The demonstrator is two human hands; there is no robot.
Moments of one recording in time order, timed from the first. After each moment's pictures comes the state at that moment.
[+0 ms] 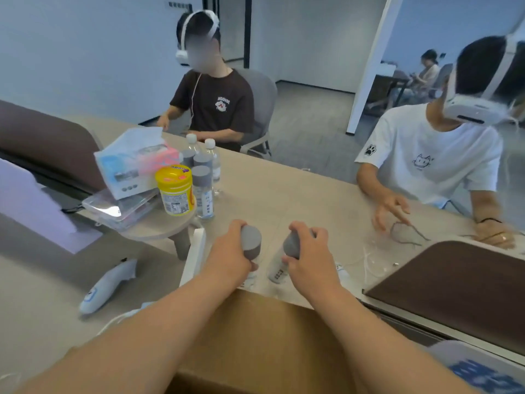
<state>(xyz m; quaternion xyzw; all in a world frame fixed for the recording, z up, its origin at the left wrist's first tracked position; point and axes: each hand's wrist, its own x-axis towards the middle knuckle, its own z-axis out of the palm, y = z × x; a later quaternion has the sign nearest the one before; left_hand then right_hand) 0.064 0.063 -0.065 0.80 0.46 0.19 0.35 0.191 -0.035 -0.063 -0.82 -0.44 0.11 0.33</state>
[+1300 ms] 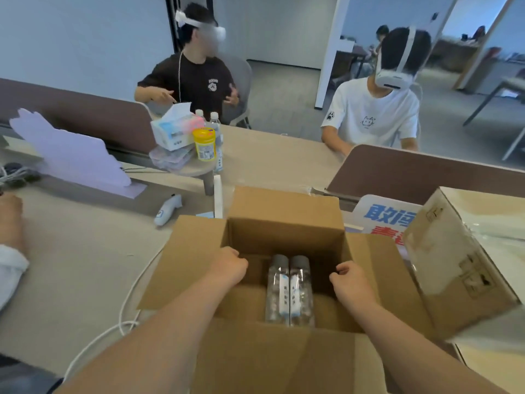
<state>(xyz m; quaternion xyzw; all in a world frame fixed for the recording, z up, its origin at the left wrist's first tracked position) -0.164 -0.145 -0.046 0.73 0.54 0.00 0.42 -0.008 -0.318 -0.060 -0.91 -0.11 0.22 0.33</state>
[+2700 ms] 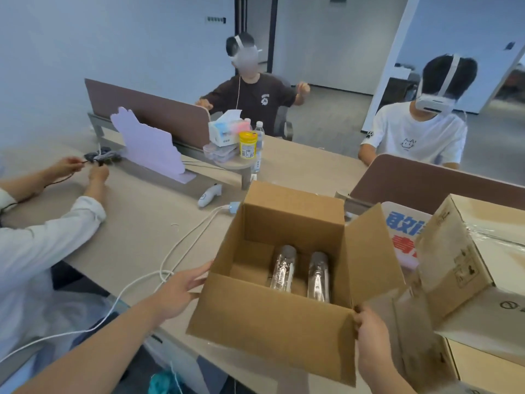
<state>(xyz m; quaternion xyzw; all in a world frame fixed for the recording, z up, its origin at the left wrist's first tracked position) -0.341 -0.202 -0.085 0.68 0.40 0.10 0.60 -0.057 -0.425 -0.092 -0.77 -0.02 0.29 0.57</state>
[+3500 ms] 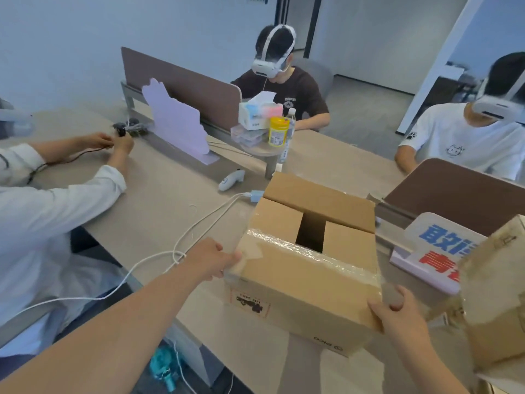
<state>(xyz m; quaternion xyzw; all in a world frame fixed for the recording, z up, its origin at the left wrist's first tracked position) -0.290 -0.177 -0.076 0.64 0.62 0.08 0.44 -0.011 -0.389 -0.071 -0.88 -0.20 0.25 0.35</state>
